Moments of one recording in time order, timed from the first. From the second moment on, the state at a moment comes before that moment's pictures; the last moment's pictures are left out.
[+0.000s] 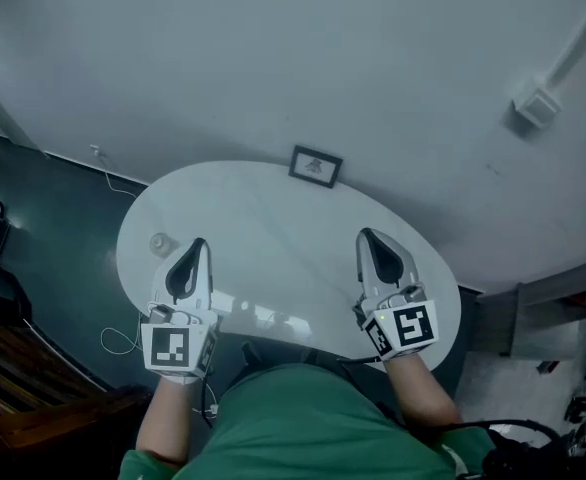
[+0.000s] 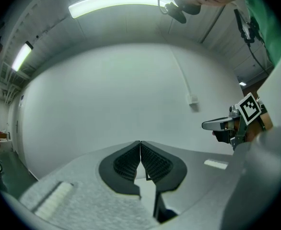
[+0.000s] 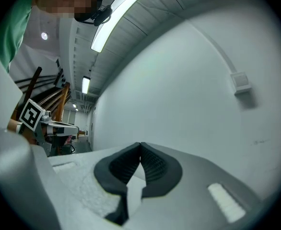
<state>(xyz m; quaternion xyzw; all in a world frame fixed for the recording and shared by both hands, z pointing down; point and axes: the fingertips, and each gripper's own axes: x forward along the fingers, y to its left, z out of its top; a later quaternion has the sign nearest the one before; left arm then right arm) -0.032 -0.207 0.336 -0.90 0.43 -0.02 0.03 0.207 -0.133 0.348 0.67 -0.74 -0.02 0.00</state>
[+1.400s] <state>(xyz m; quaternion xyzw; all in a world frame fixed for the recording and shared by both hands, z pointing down) -0.042 -0.220 0.369 -0.89 0.45 -0.04 0.01 0.205 -0.150 0.359 0.66 -0.76 -0.01 0.01</state>
